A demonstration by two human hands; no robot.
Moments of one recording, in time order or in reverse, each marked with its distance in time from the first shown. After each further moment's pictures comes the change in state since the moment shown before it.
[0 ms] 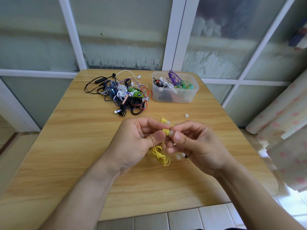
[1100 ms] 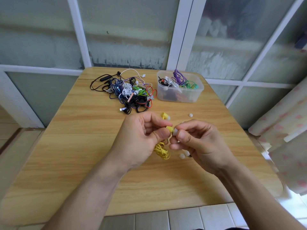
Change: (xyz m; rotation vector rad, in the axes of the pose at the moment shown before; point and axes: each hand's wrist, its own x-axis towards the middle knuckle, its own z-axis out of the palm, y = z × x) left_hand -0.004 0.006 -0.002 0.199 0.081 0.133; right_hand 0.002 0.004 0.002 -0.002 -0.002 -0.052
